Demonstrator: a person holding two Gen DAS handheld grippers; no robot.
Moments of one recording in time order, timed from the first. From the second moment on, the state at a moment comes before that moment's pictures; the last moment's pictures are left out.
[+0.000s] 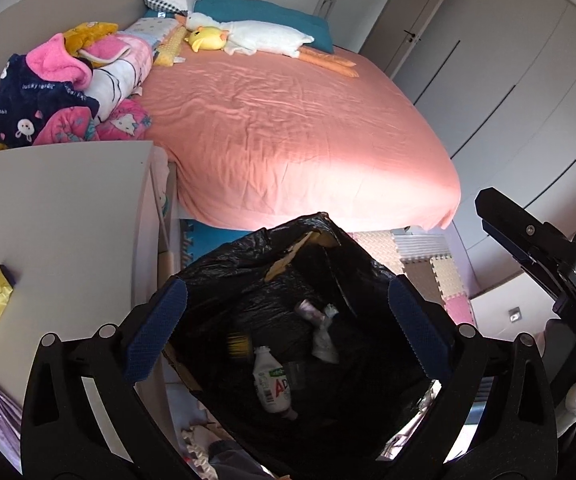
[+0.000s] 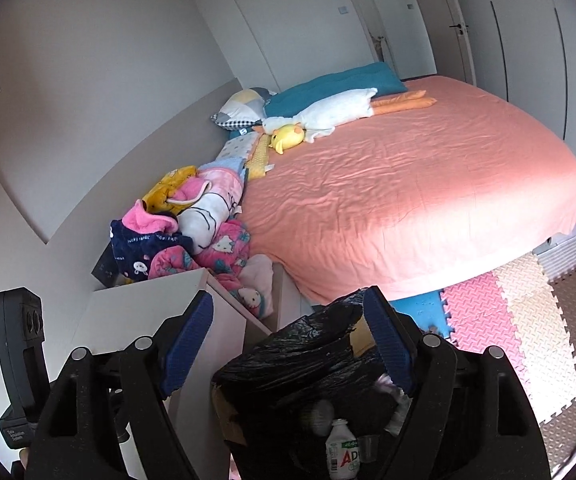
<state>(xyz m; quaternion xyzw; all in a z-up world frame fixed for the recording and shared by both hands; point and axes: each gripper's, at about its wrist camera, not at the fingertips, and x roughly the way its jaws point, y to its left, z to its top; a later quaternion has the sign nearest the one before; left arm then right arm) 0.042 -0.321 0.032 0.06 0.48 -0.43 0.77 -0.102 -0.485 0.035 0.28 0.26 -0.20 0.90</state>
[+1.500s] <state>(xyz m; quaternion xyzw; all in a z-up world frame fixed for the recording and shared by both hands) 0.063 -0.192 0.013 0.01 0.49 -0.28 0.83 -0.022 -0.380 0.019 0.23 0.34 -0.05 0.91</state>
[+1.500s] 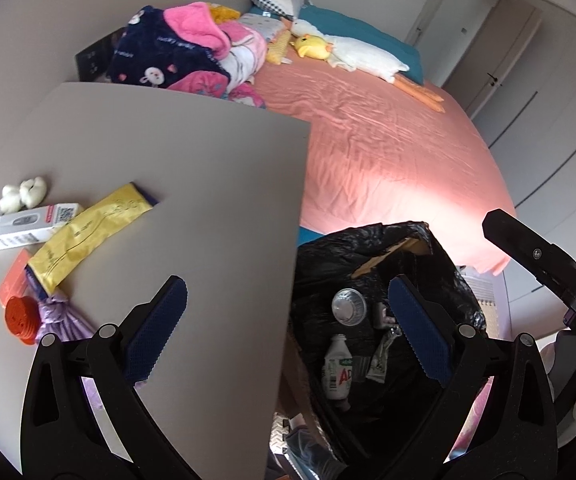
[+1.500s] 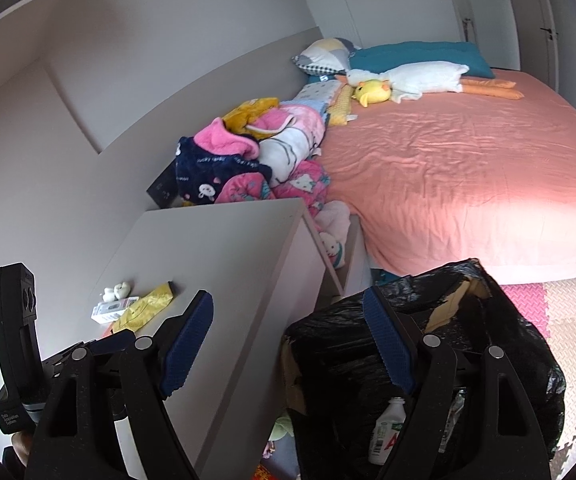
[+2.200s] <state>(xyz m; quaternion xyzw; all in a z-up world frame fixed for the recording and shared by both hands) 0.068 -0.091 -0.001 -0.04 0.49 -0.19 0.85 0.033 -0.290 0.009 0.13 0.39 0.04 0.91</state>
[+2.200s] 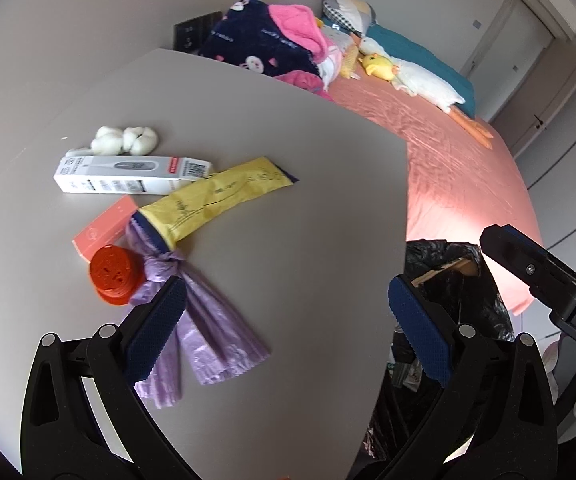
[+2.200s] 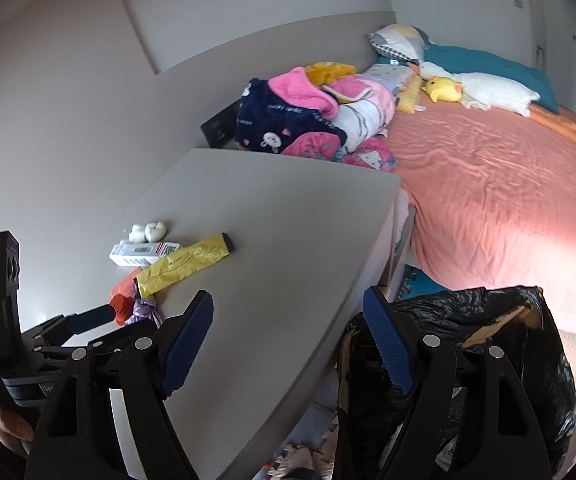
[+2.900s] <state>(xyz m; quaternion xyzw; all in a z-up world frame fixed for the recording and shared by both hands) 0.081 -0.018 -0.018 -0.07 0.49 -0.10 0.86 0.096 -0.227 -0.001 0.02 0.43 0.13 0.89</state>
